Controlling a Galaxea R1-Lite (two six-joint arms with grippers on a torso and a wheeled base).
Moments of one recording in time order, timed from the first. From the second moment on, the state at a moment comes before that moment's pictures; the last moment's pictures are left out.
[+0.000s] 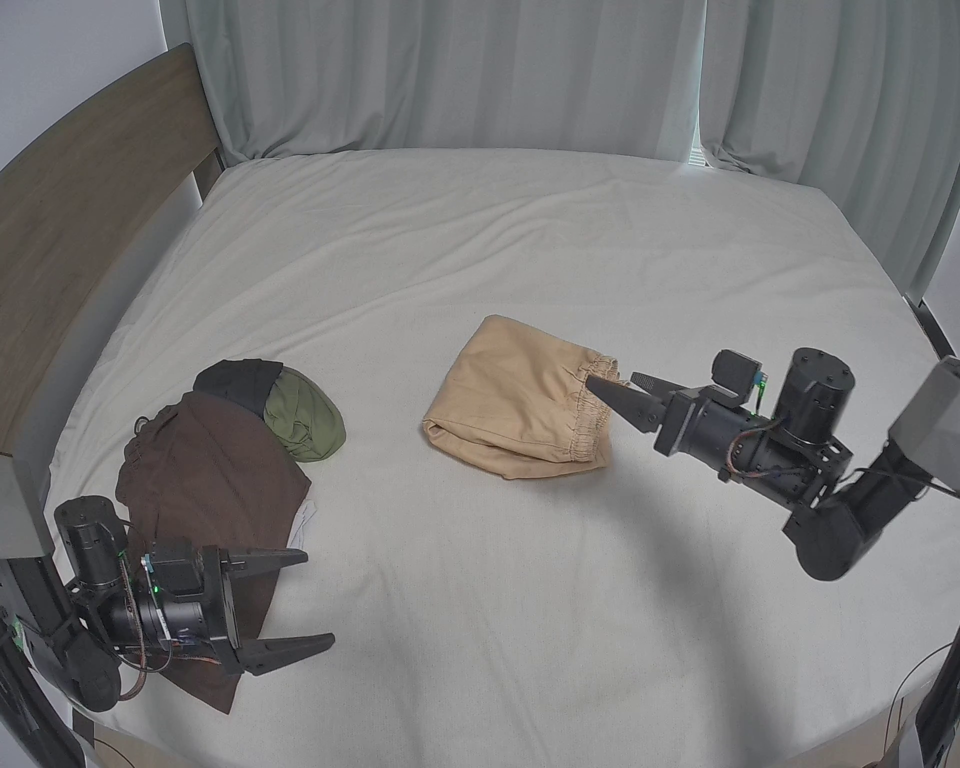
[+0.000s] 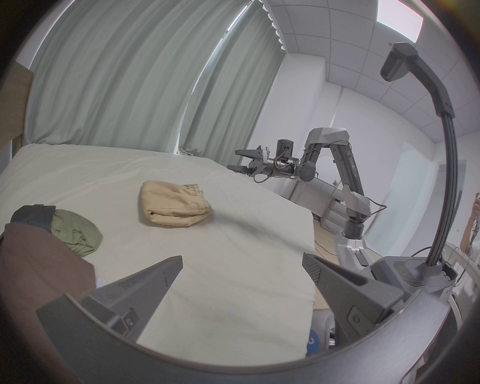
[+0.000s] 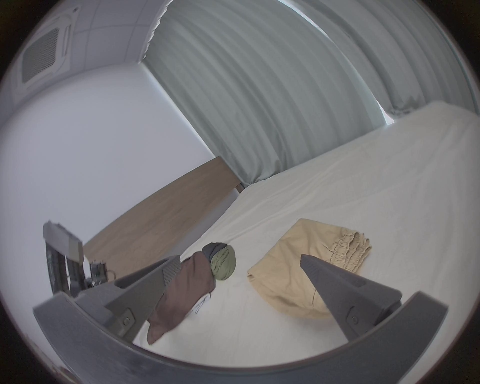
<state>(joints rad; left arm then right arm) -0.04 1.94 -0.07 -1.54 -1.06 0.21 0.37 2.04 -0.76 -1.33 0.41 0.39</state>
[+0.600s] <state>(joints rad) -0.24 1.83 -0.02 -1.52 -1.04 0.22 0.38 1.72 -0.45 -1.31 0.15 0.04</state>
